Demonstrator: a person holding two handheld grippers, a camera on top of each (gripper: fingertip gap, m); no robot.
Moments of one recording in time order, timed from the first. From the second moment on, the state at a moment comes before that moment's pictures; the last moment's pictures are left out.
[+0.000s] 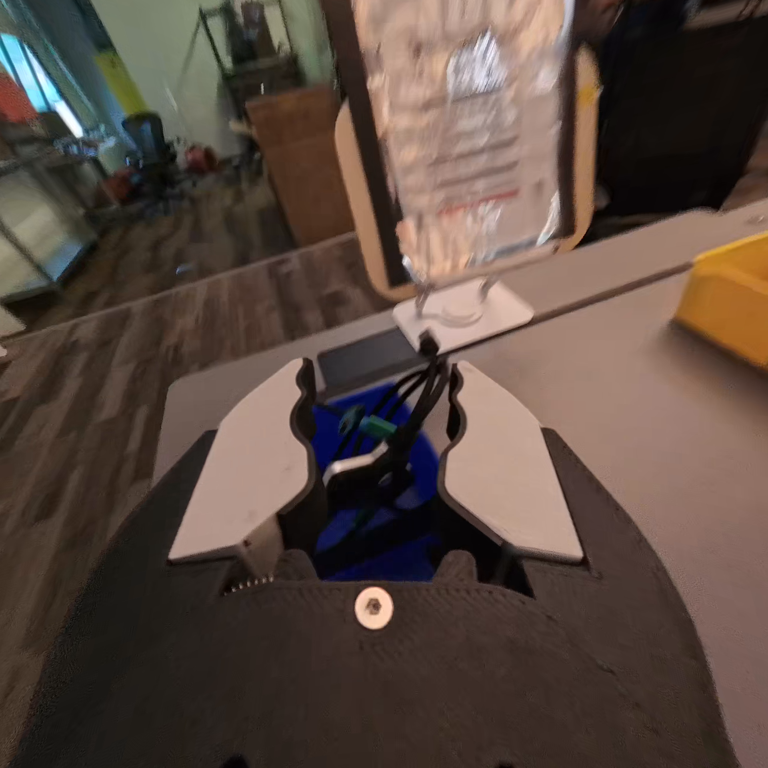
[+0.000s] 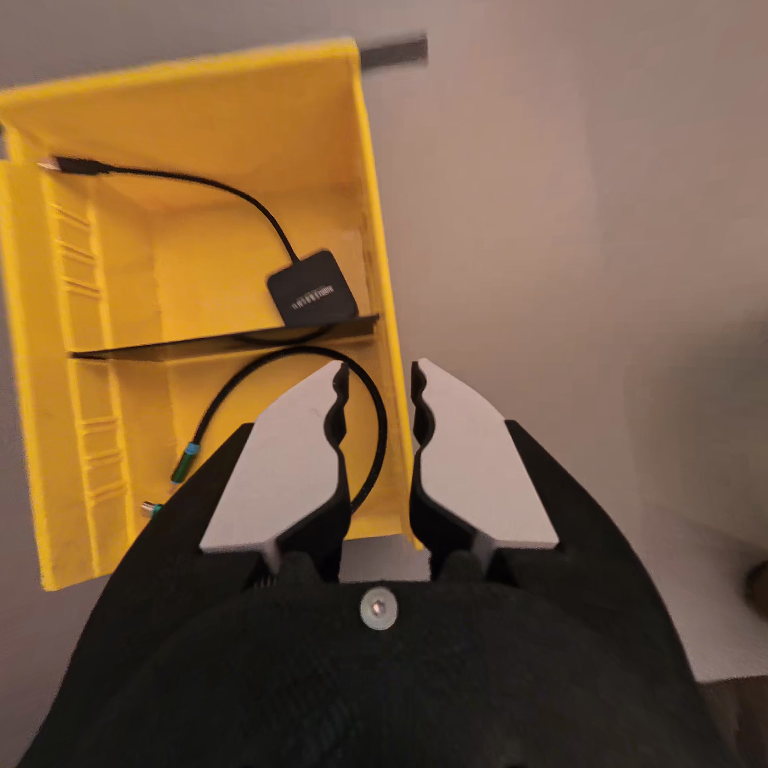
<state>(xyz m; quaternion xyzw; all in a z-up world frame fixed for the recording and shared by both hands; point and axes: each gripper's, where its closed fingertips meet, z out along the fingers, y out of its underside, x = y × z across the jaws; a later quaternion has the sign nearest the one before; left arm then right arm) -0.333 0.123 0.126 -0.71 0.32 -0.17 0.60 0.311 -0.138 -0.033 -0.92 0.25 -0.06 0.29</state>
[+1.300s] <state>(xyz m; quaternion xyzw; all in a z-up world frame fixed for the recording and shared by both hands) -0.325 0.131 0.040 -0.66 0.52 -0.32 0.44 0.089 -0.018 0.038 -0.87 -0.15 0.10 0.47</state>
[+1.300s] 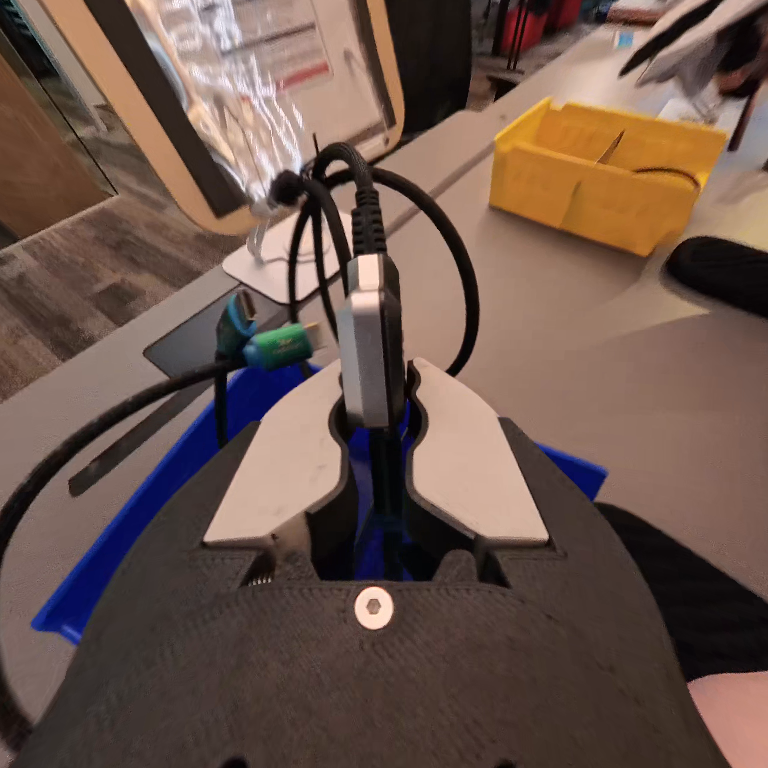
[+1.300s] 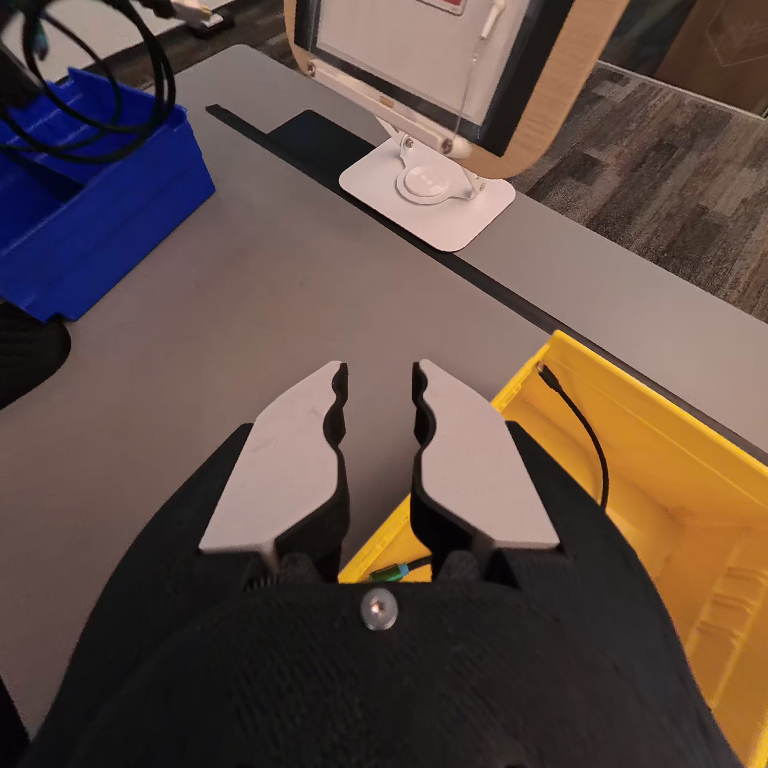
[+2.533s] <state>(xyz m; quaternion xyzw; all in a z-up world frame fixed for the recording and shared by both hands) -0.116 -0.008 0.133 -0.53 0.35 -0.75 0.21 -0.128 -0.042 0.103 -0.30 -0.48 -0.47 0.67</state>
